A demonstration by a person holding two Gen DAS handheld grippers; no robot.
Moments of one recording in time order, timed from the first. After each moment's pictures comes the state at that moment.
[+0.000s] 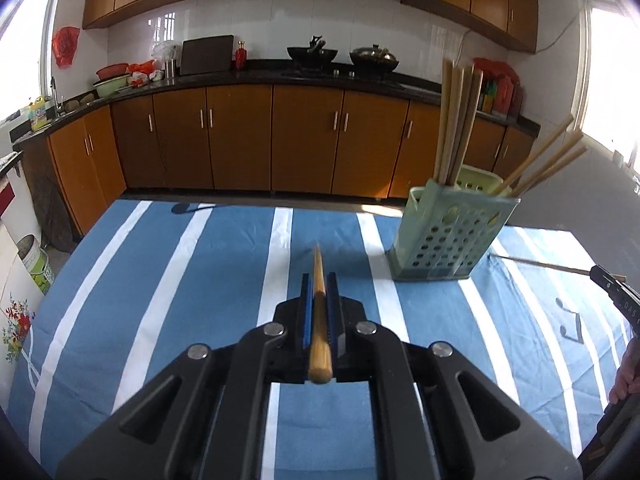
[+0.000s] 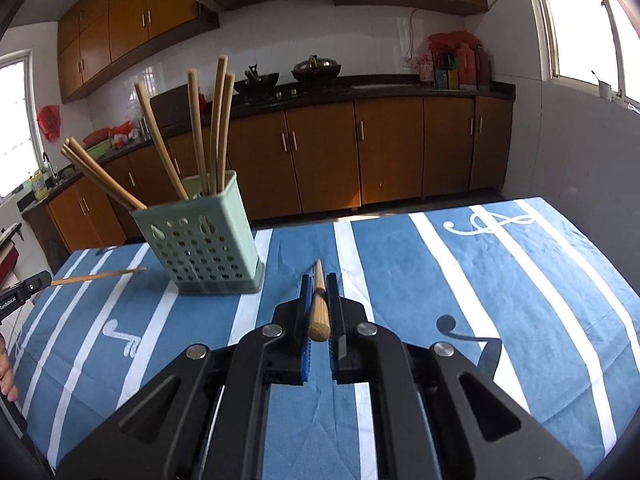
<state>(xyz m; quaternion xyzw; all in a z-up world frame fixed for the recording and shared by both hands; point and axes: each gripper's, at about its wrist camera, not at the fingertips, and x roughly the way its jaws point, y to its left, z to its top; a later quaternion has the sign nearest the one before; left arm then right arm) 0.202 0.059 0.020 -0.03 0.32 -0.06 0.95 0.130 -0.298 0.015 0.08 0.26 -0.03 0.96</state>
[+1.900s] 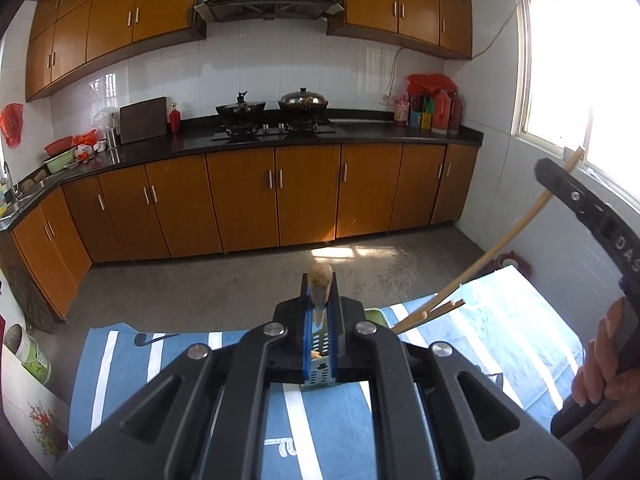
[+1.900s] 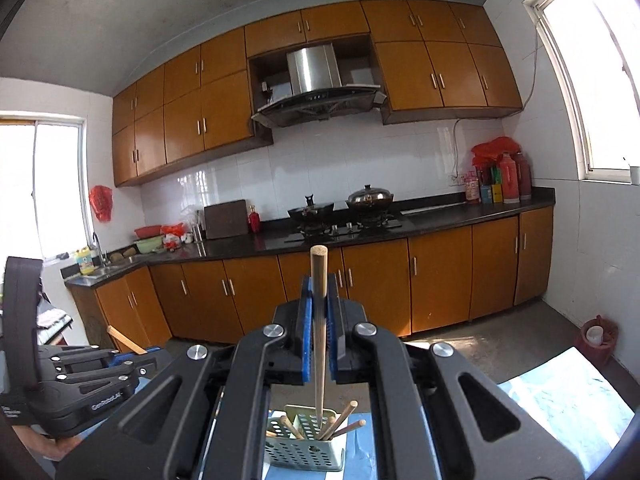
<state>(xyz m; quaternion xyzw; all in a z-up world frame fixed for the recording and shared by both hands) 0.243 -0.056 0.212 0.03 0.28 -0.16 0.95 0.161 -0.266 0.206 0.09 0.07 0.05 0.99</state>
